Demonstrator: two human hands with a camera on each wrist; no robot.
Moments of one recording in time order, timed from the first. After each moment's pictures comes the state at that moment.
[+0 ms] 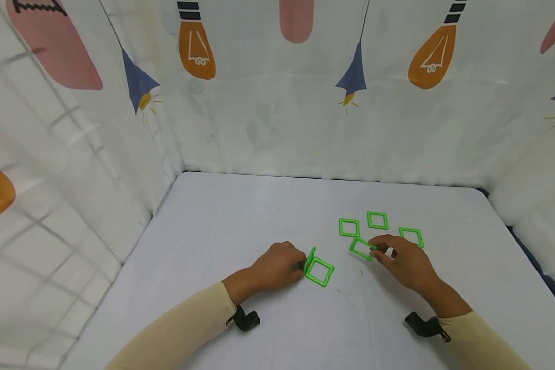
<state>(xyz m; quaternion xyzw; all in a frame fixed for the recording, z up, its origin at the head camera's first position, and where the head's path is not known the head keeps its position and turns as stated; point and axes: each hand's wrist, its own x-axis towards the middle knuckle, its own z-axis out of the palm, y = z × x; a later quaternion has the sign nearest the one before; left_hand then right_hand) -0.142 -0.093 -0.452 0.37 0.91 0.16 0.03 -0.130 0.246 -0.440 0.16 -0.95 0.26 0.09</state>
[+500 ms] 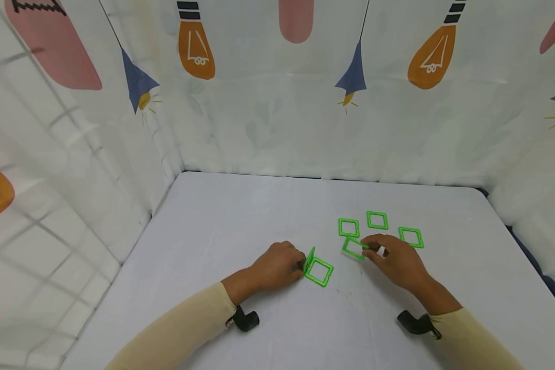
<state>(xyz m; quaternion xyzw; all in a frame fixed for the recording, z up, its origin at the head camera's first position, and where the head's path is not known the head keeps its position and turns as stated) -0.140 -0.094 -0.449 0.37 0.91 0.17 0.03 -0.134 0.232 -0.442 0.17 -0.95 0.26 0.09</state>
